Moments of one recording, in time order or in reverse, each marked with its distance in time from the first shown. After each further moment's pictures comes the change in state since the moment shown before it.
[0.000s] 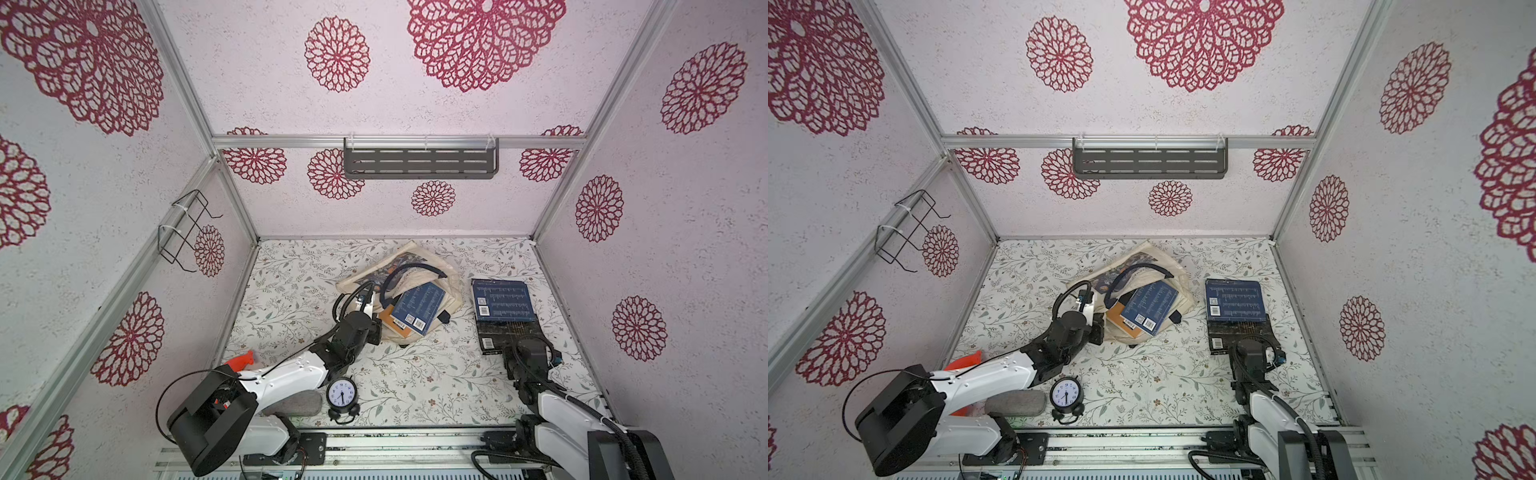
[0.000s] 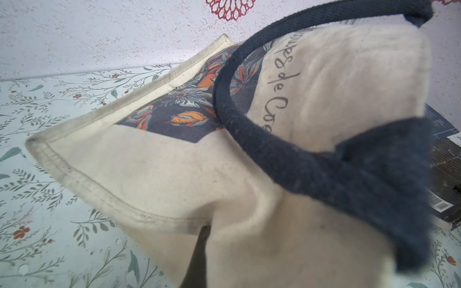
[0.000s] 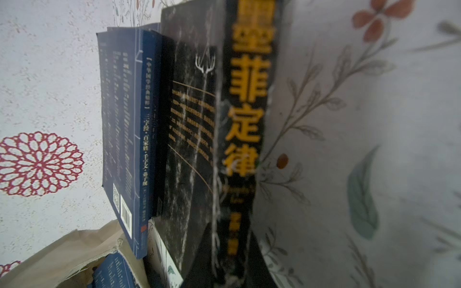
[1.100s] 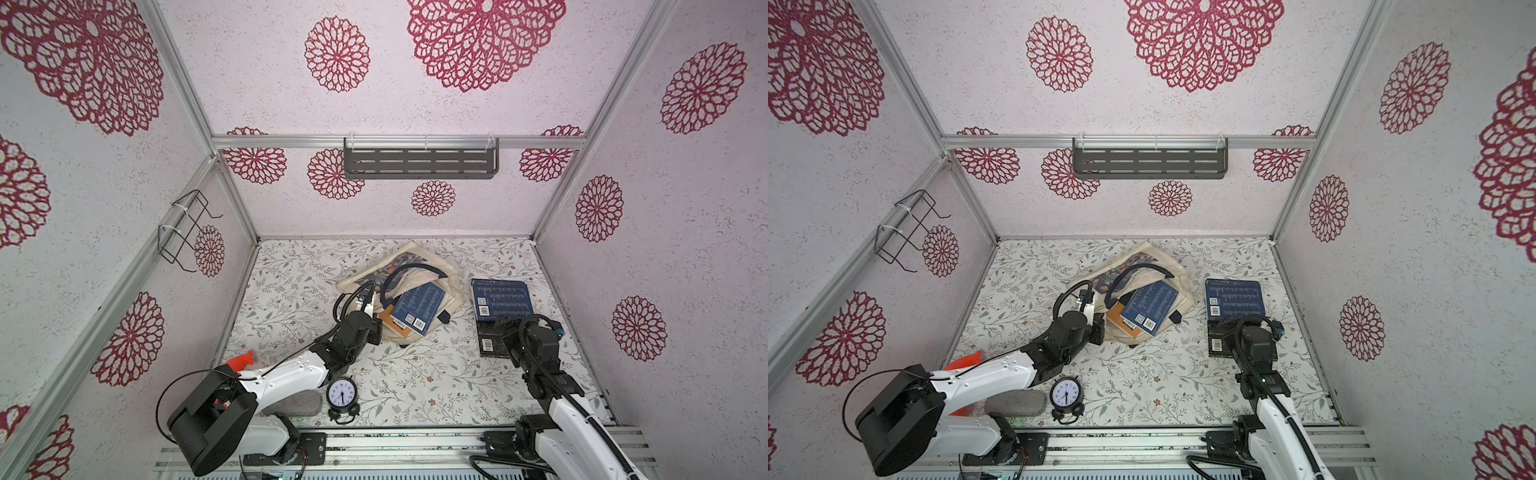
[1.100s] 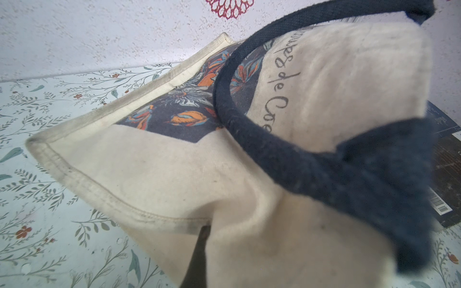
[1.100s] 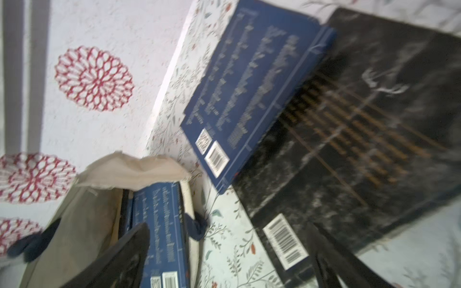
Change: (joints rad) left arm -0.003 0.000 0.008 -0.016 -0.005 0.004; right arm 0.091 -0.262 0.237 -0.349 -0.119 -0.329
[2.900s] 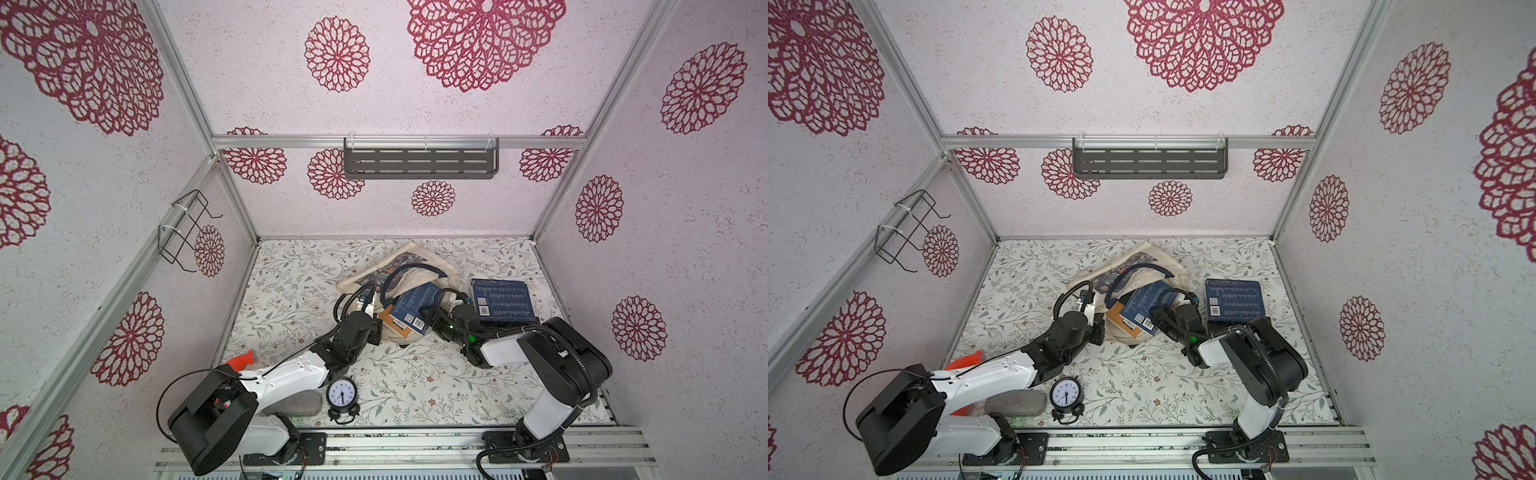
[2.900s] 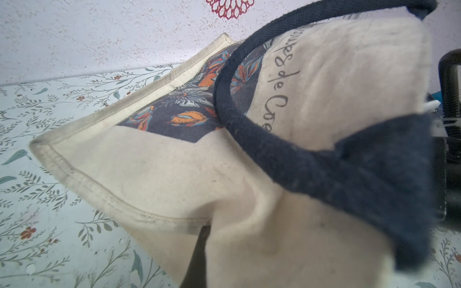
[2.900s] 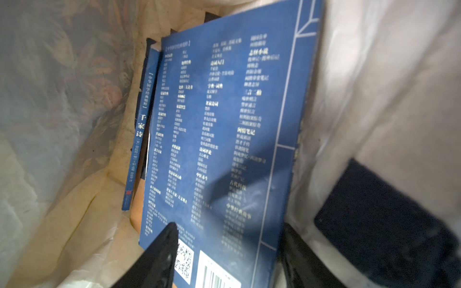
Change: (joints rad) left arm -0.005 0.003 0.000 0.002 -0.013 0.012; right arm 0.410 0.978 0.225 0.798 -0.141 0.021
